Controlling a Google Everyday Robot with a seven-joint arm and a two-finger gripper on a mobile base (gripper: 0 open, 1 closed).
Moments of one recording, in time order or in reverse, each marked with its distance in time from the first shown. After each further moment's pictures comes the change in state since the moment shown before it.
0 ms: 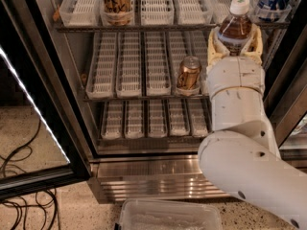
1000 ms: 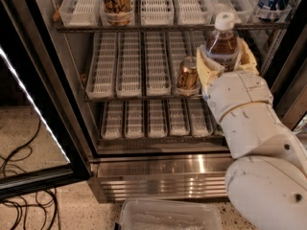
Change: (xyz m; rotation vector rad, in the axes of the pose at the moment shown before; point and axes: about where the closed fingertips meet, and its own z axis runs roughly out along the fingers) arm -0.001 0.030 -0.037 -0.257 0.057 0.031
